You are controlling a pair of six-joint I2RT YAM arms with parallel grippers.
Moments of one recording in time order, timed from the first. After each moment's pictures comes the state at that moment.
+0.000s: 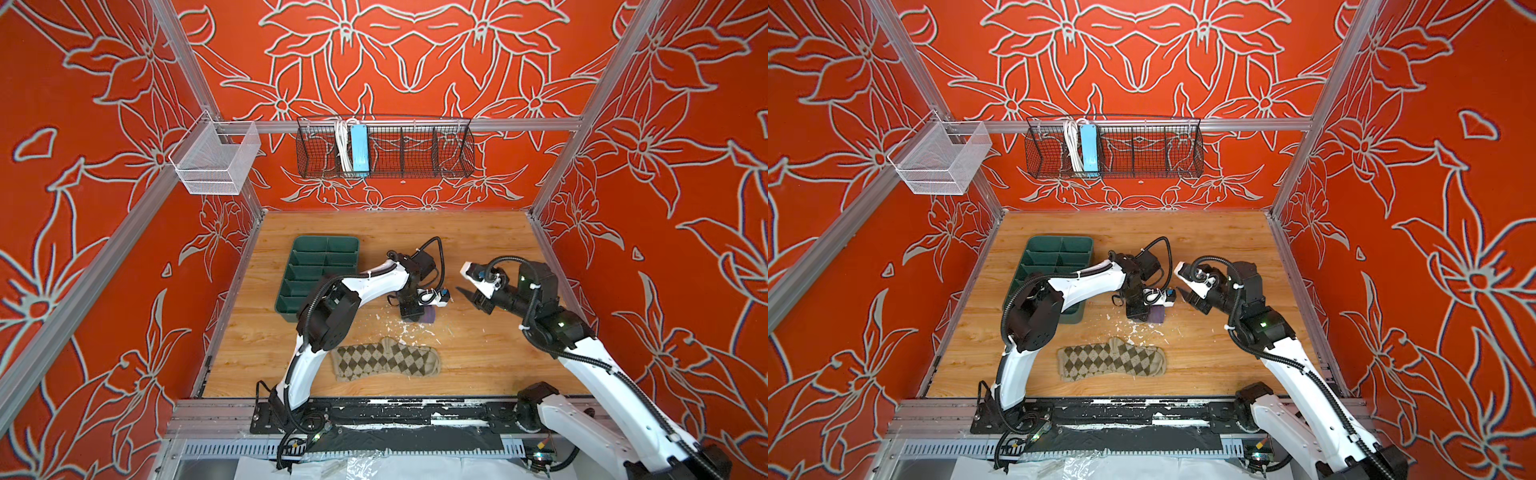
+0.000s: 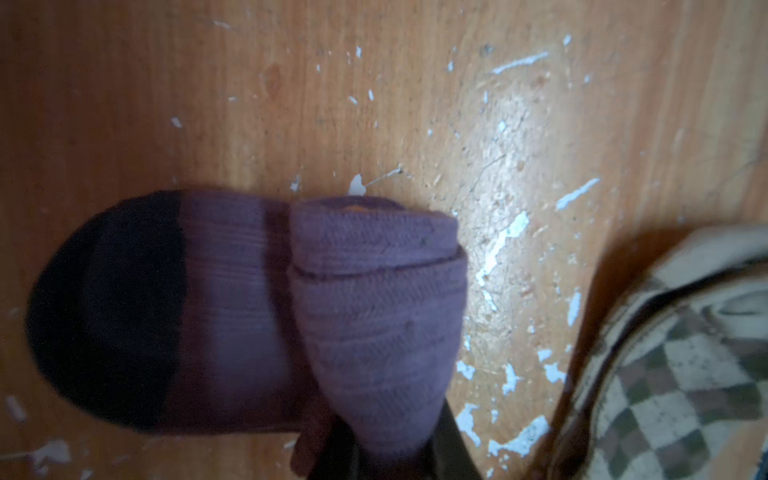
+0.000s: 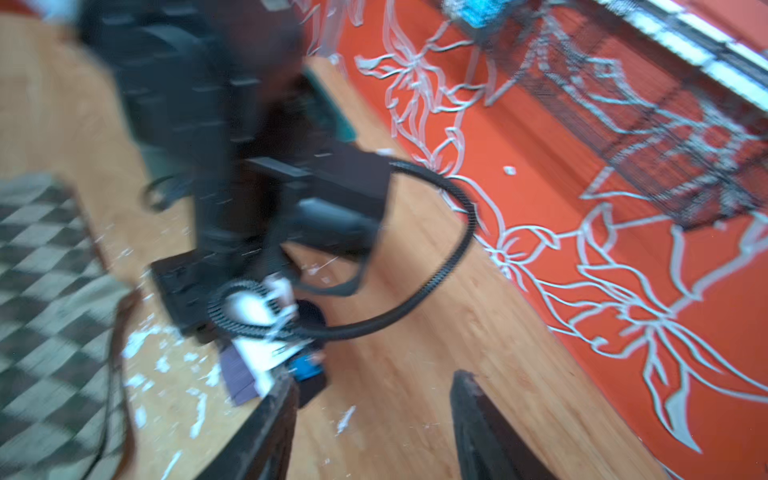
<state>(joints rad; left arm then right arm) -0.73 2.16 1.68 -0.98 0.28 0.67 0.36 0.86 0.75 -0.32 -0.35 -0.62</state>
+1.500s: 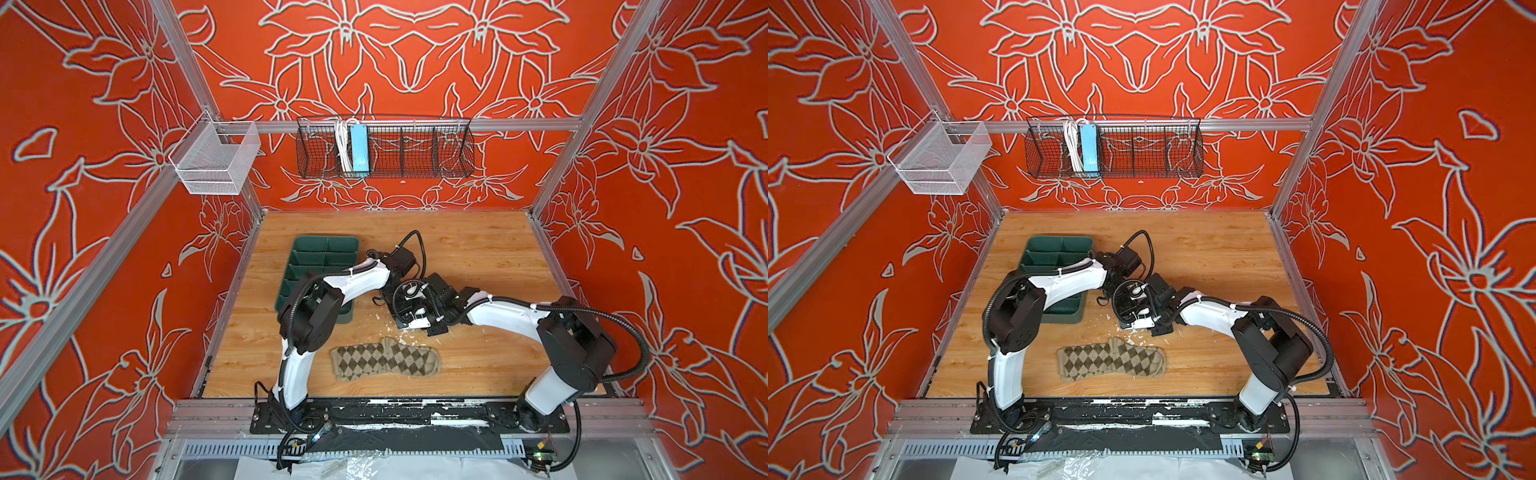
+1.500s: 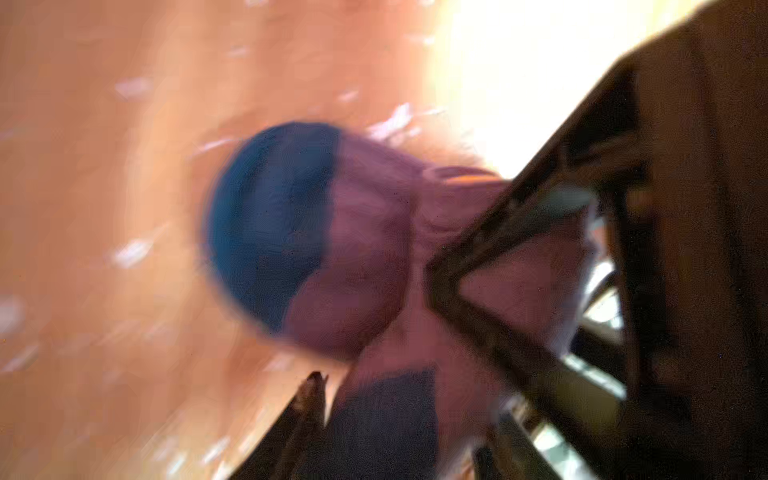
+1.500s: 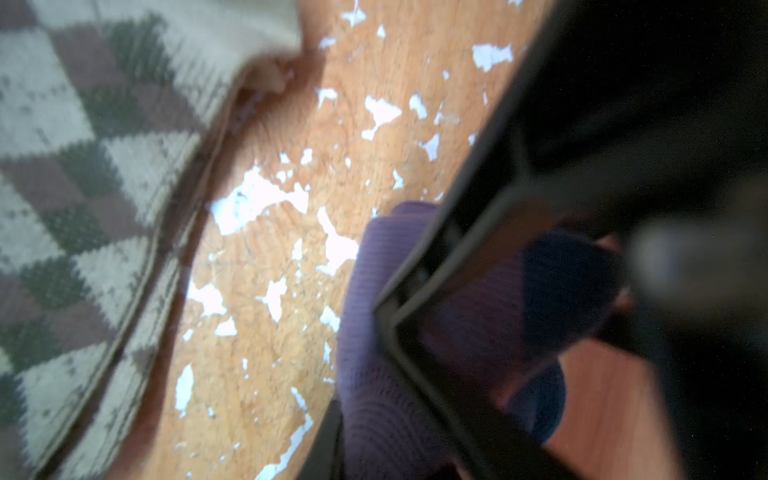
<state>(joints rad) -0.63 1.99 1.46 -0.84 0.33 0.49 0.72 1.65 0.92 -0.42 -0.13 -1.04</state>
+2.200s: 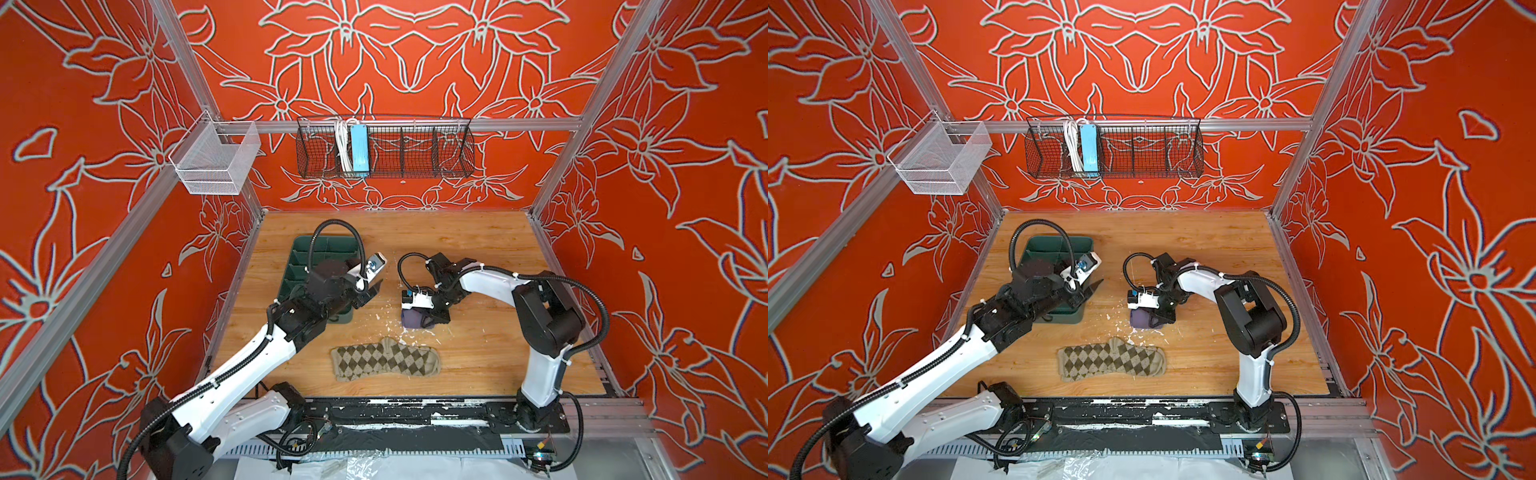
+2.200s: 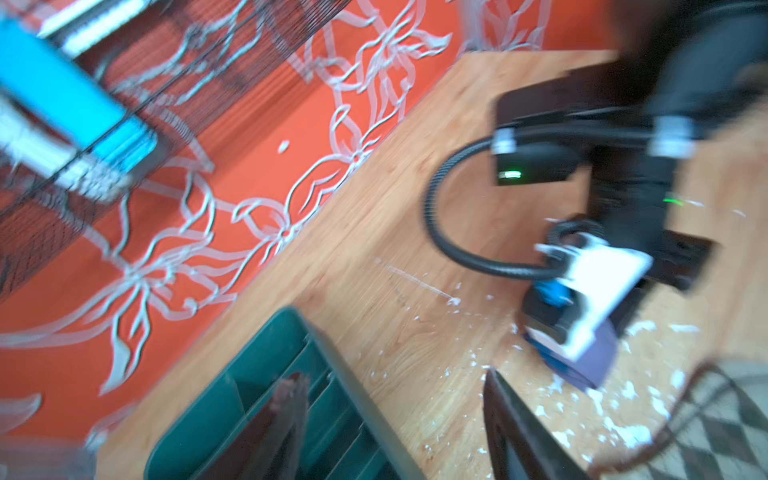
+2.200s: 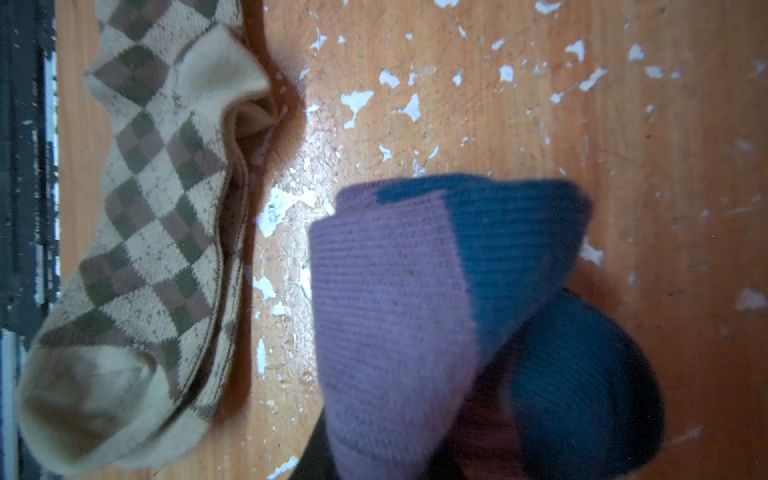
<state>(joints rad) -0.60 1.00 0.86 -0.26 -0.01 0.45 0.52 1.89 1.21 -0.84 -0.51 -0.91</state>
